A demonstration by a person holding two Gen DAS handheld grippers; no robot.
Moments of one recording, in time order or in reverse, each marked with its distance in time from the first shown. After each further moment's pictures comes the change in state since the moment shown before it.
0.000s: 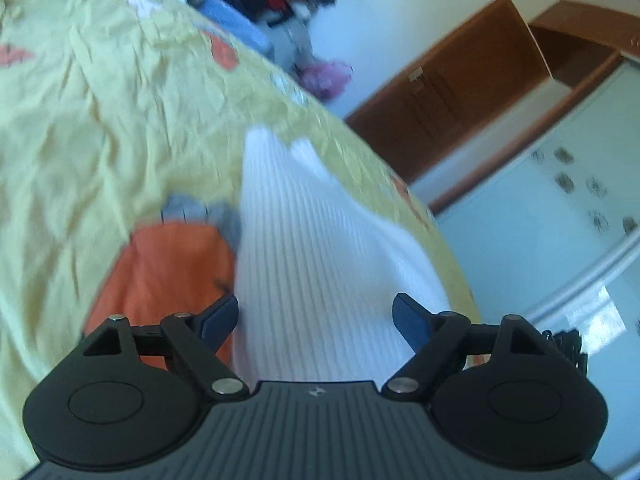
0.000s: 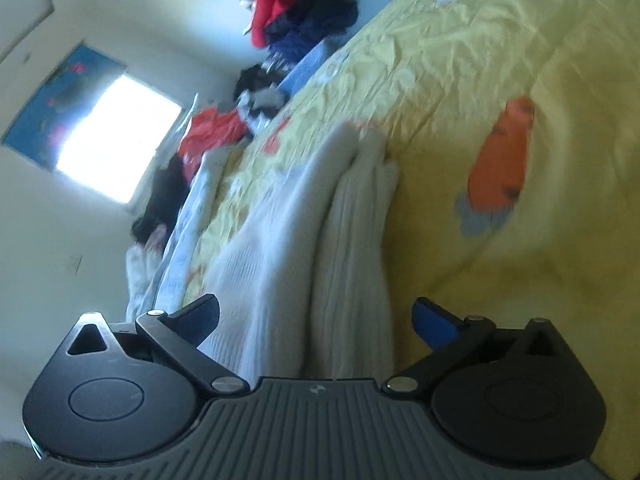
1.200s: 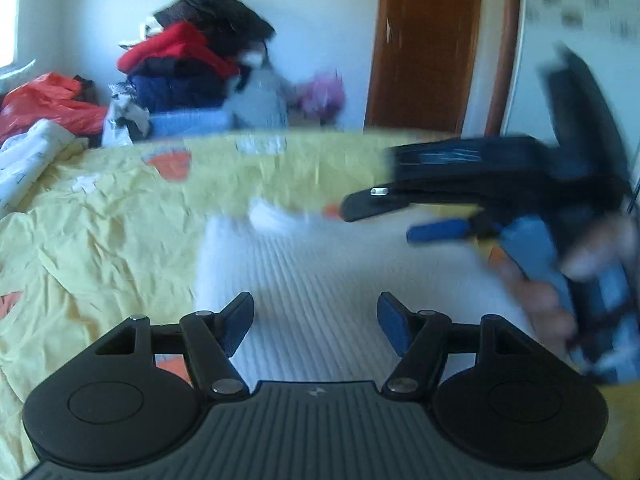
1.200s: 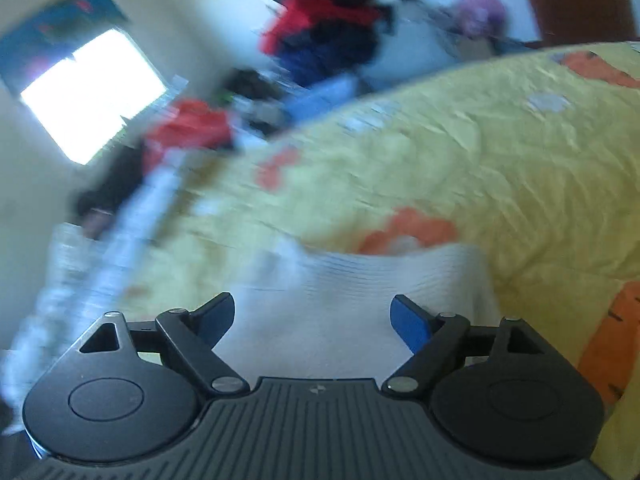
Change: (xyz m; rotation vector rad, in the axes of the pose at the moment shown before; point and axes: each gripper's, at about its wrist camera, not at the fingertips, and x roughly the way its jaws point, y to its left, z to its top) left arm 0.073 -0.118 -0.011 0.620 -0.050 0.408; right arm 0.115 0.084 0.076 -0.277 -0.088 -0.299
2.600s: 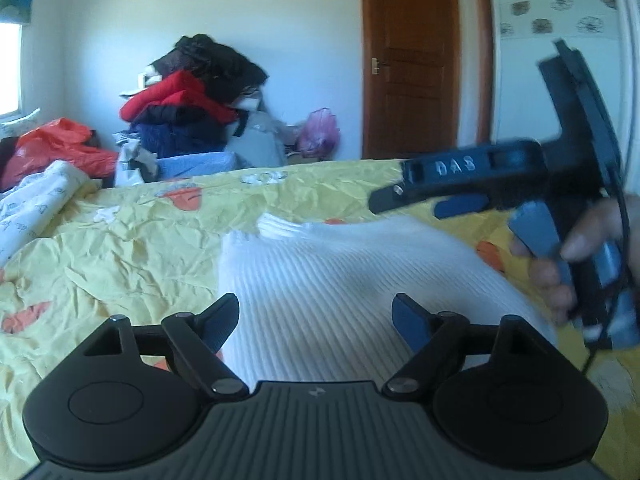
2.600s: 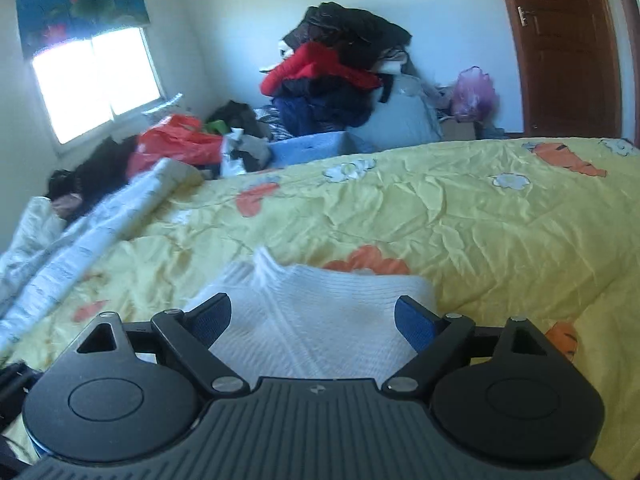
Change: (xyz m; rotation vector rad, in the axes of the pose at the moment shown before) left arm -0.059 -0.002 -0.045 0.054 -0.172 -0.010; right arm -0.057 0.024 -0.038 -0.208 -0.196 -0.071
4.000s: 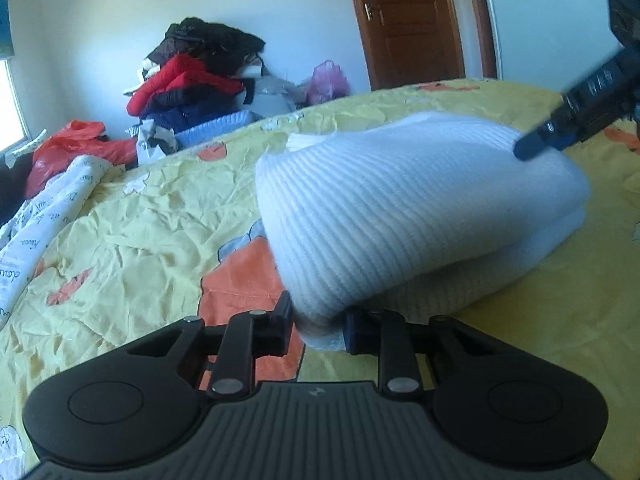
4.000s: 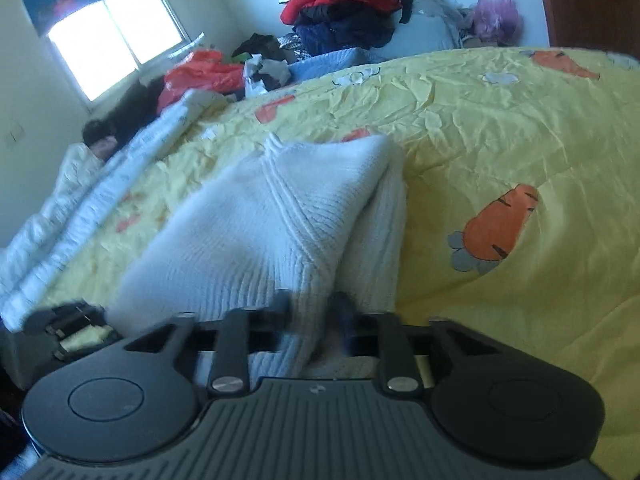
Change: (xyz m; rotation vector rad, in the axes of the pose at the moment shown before) left arm -0.014 0.011 -0.059 0.179 0.120 0.124; right arm -0.061 -0.053 -0.046 0.078 0.239 0.143
